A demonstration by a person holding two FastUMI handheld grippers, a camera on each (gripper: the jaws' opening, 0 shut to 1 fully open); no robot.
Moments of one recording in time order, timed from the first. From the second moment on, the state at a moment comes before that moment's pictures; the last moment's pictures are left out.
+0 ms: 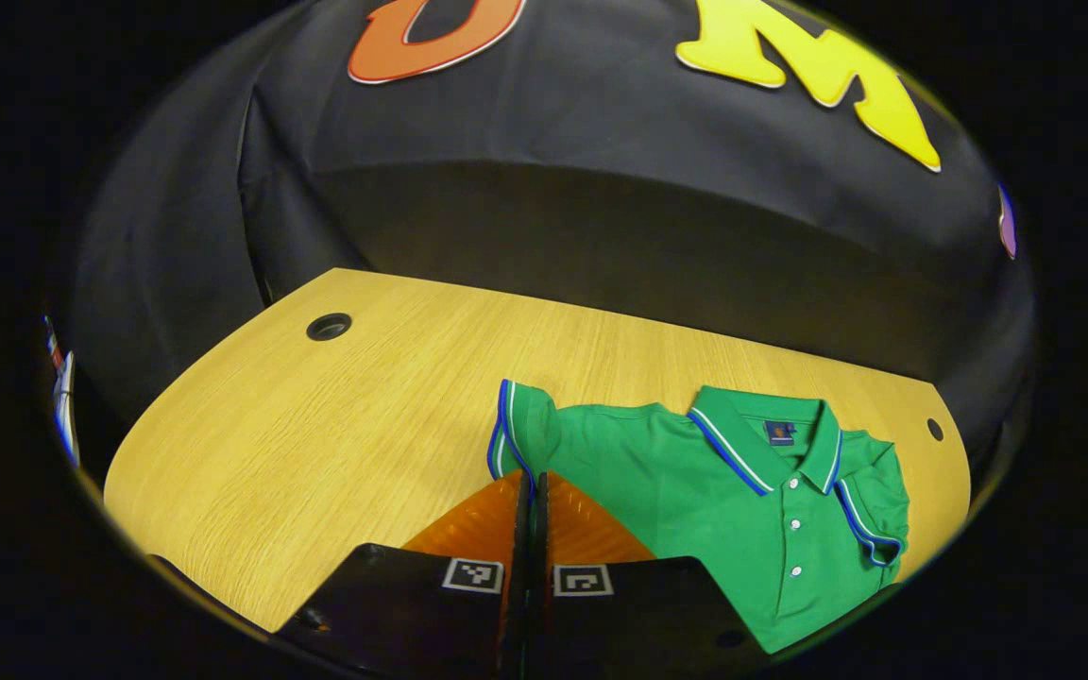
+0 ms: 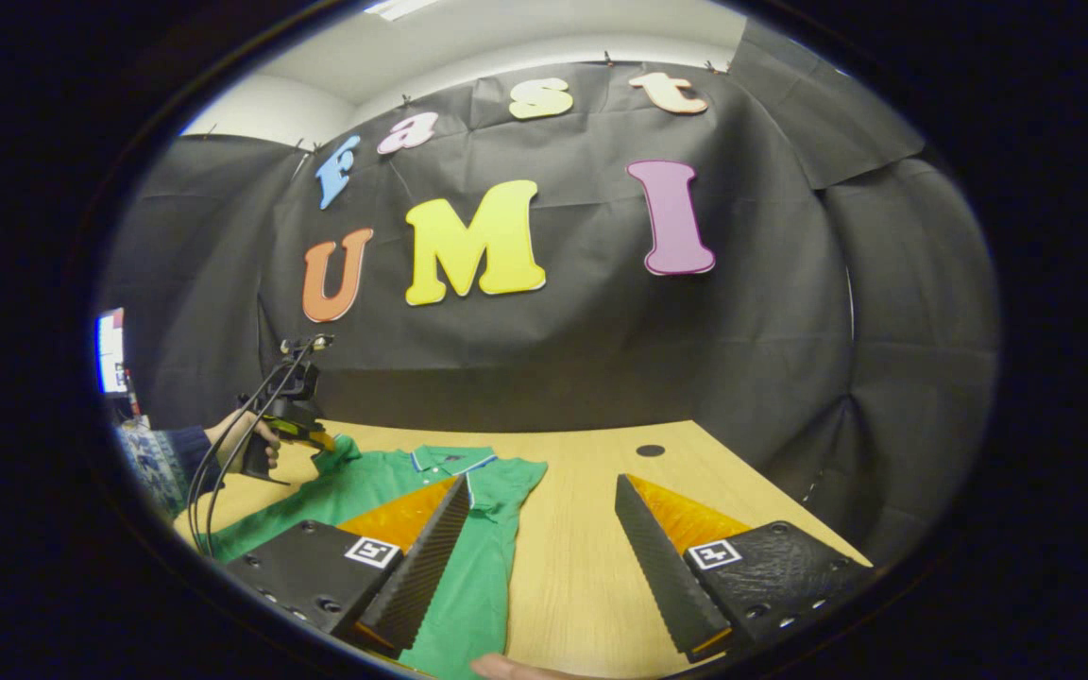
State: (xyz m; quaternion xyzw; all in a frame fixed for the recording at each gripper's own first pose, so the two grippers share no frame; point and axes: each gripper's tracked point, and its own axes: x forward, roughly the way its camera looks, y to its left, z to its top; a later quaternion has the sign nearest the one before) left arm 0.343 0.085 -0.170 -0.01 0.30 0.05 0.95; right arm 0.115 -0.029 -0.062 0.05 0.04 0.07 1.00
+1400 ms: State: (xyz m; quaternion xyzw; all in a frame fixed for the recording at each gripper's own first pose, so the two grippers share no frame) left arm 0.201 -0.014 -0.019 0.00 0.16 -0.01 0.99; right arm 0.053 0.005 -0.004 0.00 0.02 0.06 1.00
